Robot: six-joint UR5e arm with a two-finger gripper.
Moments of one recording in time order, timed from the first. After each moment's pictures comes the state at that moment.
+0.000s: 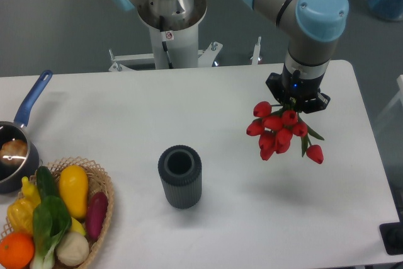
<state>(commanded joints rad) 2.68 -1.85 -1.49 -1.33 1.61 1.24</state>
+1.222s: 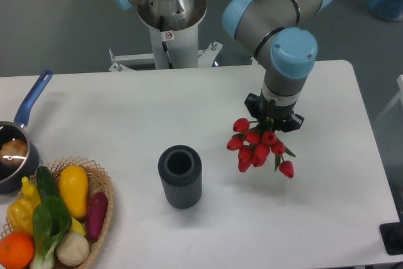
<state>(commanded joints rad) 2.62 -1.89 -1.66 -1.18 1.61 1.16</state>
